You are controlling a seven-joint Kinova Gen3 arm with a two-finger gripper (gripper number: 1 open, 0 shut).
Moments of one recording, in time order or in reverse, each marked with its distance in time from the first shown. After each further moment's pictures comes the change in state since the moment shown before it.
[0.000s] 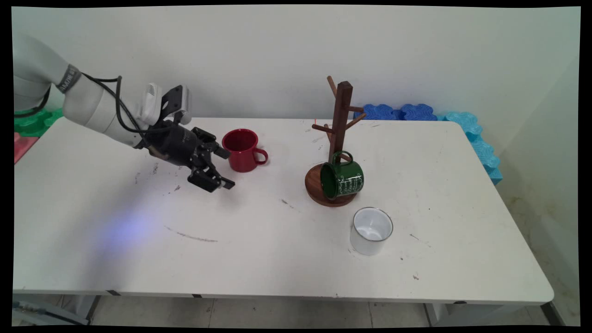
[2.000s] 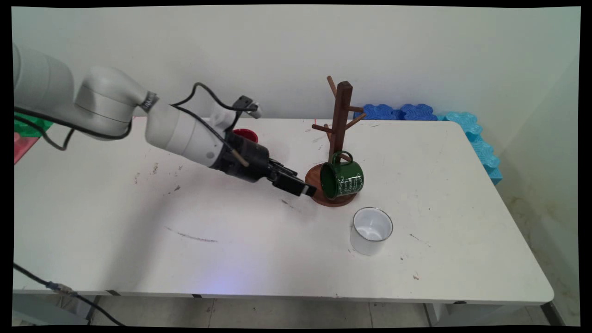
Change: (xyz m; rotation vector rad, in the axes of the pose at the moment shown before) arm 0.073 0.055 0.096 -0.147 0.155 -0.500
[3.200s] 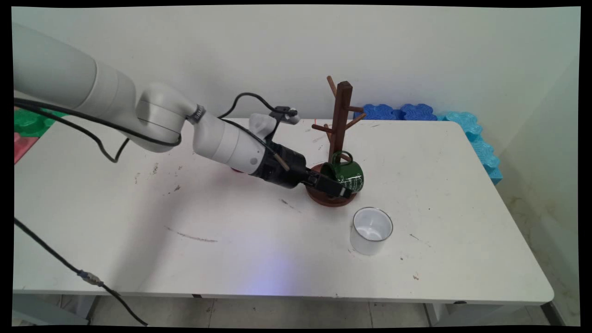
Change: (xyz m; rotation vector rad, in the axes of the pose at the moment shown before) arm 0.014 0.011 0.070 -0.043 0.019 -0.117
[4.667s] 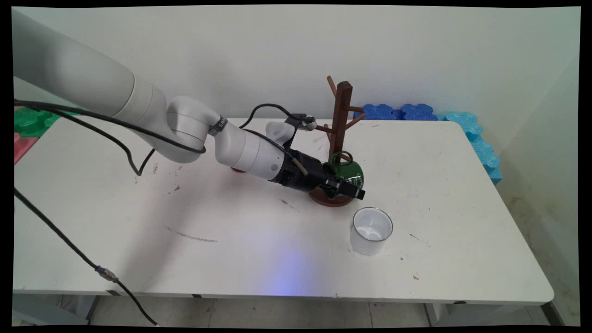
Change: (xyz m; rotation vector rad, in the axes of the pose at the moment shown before) arm 0.000 0.001 0.039 0.010 0.025 -0.040
